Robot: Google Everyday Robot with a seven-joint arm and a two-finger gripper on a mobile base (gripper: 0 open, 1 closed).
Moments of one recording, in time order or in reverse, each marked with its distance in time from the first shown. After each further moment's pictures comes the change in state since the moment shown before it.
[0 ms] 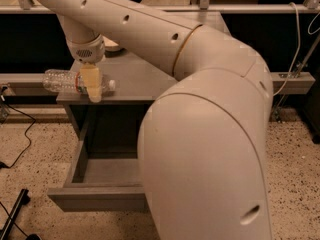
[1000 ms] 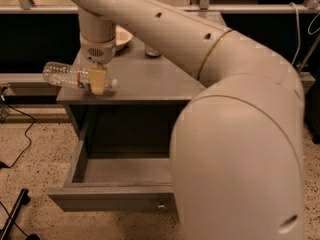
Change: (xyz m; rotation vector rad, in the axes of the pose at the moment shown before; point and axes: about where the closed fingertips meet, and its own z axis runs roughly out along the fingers) arm 0.005 0.011 0.000 -0.079 -0.186 0.081
